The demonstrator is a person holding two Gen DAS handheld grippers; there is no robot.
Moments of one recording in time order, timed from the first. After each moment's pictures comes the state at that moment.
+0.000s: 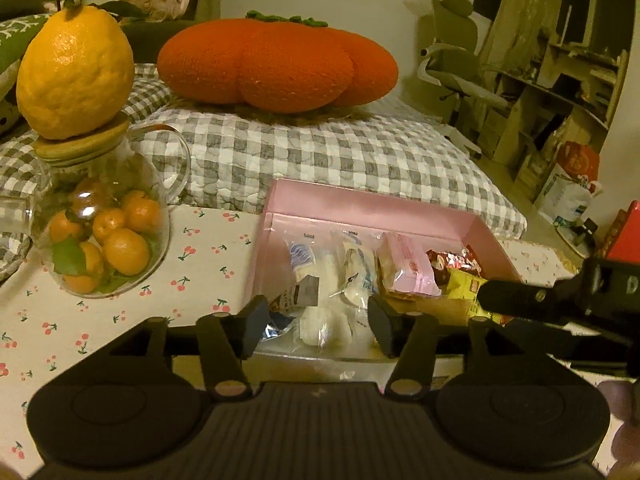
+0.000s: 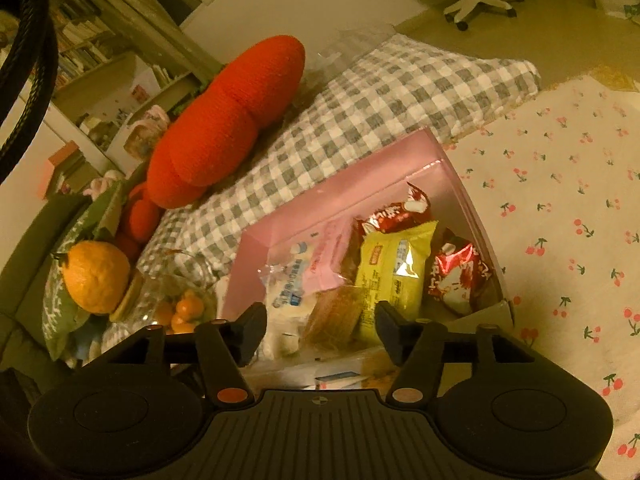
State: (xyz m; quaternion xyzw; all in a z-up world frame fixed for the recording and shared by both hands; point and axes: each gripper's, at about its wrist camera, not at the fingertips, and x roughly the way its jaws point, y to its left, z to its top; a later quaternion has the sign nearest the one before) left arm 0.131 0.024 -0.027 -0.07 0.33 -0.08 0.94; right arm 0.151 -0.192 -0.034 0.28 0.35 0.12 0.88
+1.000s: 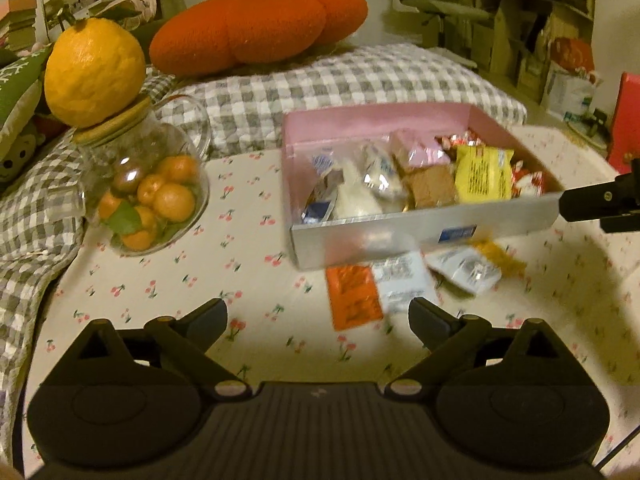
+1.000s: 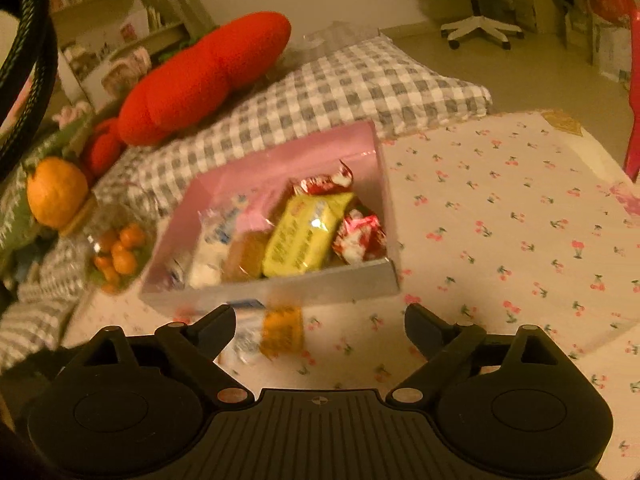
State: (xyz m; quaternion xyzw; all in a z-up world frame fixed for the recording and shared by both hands) left arm 0.076 0.028 -0.042 0.08 0.39 -0.07 0.92; right arm 0.105 -0.212 -0.031 0.14 0.39 0.08 0.90
